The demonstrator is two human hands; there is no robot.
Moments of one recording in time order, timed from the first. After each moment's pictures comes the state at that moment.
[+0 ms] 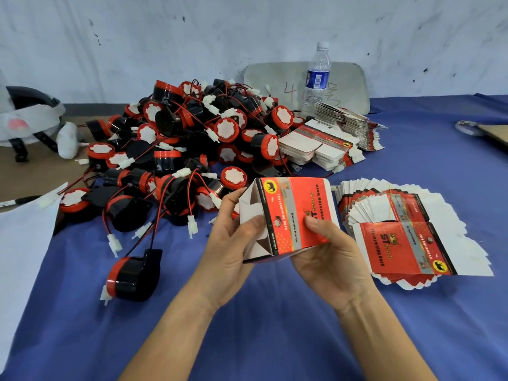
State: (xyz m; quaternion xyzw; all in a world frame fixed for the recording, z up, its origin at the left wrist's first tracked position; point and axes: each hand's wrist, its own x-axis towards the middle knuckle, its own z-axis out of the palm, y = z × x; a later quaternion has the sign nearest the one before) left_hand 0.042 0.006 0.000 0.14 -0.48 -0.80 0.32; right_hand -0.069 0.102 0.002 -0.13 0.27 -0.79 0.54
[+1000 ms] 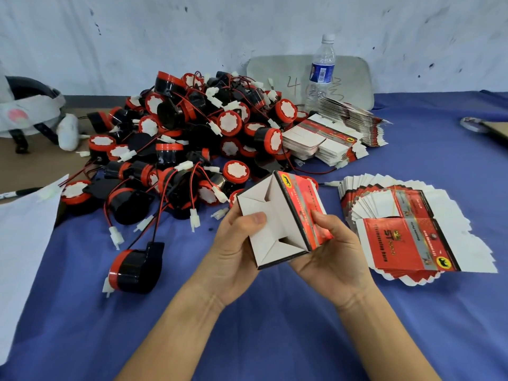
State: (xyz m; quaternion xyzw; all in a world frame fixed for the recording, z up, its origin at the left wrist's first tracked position) left_hand 0.042 0.014 0.007 0.11 -0.40 -0.87 0.28; right_hand -0.072 0.100 -0.005 -0.08 0.22 -0.76 0.61
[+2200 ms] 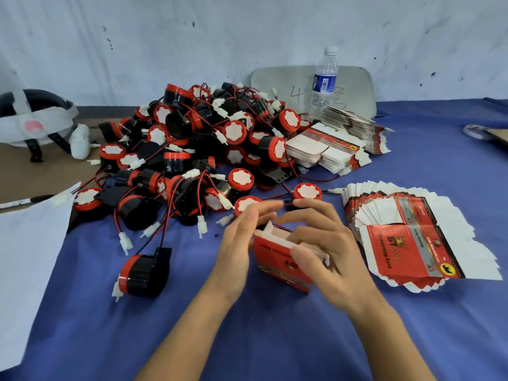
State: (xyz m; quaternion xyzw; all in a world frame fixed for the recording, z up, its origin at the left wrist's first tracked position) left_hand 0.042 0.001 -0.017 0.18 -0.65 -0.65 0.35; right_hand -0.069 0.109 0.007 -0.61 0.61 -0.50 0.02
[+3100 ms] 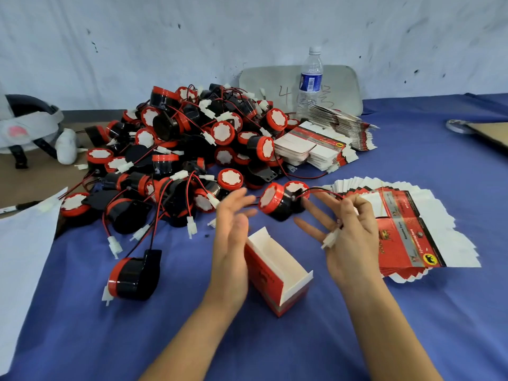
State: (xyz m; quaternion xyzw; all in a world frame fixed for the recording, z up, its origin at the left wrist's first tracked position) left_hand 0.038 0.021 -0.017 0.21 -0.65 -0.59 0.44; right_hand -0.092 0.101 -0.003 -0.13 0.43 -0.86 0.26
